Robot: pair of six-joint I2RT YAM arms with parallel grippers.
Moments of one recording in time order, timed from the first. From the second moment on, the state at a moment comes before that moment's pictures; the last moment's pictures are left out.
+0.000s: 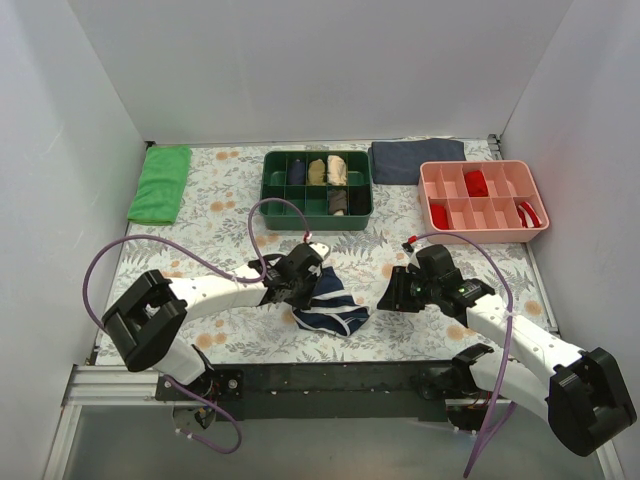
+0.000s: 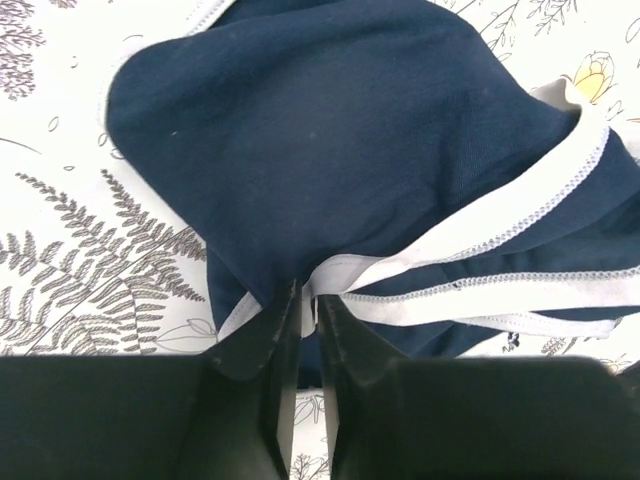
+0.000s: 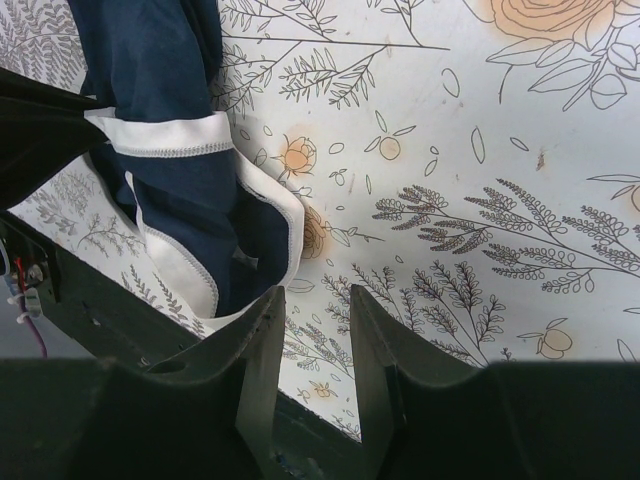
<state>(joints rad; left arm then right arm) -0.90 1.49 0.80 -0.33 -0.08 -0.39 0.53 0.97 0.45 -0.35 -0.32 0.58</state>
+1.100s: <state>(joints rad) -0.87 1.31 1.12 -0.82 -0.37 -0.46 0.59 1.11 0.40 -0.01 -0.54 0.66</state>
